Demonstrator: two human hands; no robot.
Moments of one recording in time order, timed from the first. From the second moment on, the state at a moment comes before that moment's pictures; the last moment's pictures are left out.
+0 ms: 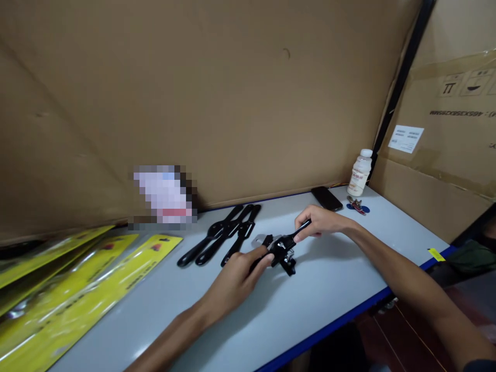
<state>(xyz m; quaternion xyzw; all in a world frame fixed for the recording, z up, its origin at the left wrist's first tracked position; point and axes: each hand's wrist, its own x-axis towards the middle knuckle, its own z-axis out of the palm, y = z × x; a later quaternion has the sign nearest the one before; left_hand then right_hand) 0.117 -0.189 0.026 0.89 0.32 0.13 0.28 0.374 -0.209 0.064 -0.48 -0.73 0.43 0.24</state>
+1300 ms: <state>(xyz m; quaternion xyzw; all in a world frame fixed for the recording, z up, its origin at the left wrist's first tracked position) 0.124 -0.184 0.012 0.72 0.39 0.17 0.56 0.309 -0.224 0.020 -0.47 -0.83 -0.05 0.30</state>
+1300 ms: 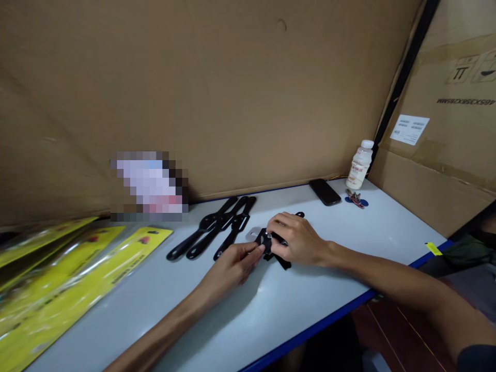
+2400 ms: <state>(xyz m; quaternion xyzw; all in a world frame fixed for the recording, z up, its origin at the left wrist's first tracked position) 0.127 -0.189 0.021 0.66 0.43 0.16 0.59 0.321 -0.220 0.019 -0.47 -0.82 -0.08 0.31</state>
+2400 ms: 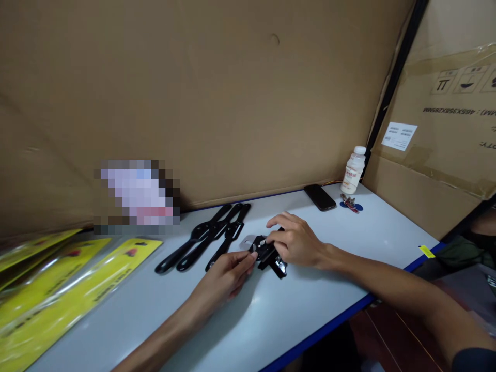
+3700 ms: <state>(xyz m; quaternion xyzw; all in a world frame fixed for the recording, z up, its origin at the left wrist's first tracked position) 0.125 -0.189 0.020 0.67 0.44 0.18 0.57 0.320 -0.222 0.020 -0.48 -0.82 -0.07 0.30</state>
